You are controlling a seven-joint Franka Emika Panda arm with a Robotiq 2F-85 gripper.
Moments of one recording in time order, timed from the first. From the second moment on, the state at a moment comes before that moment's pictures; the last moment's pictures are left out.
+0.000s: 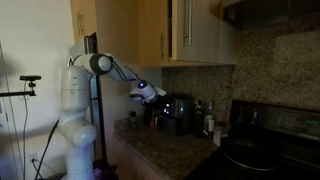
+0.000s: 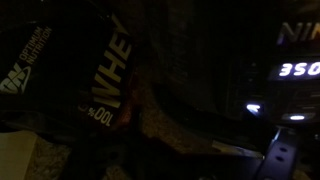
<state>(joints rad) 0.24 0.08 0.17 -2.24 1.22 3.17 2.28</state>
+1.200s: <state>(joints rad) 0.24 0.05 0.16 -2.30 1.15 3.17 2.36</state>
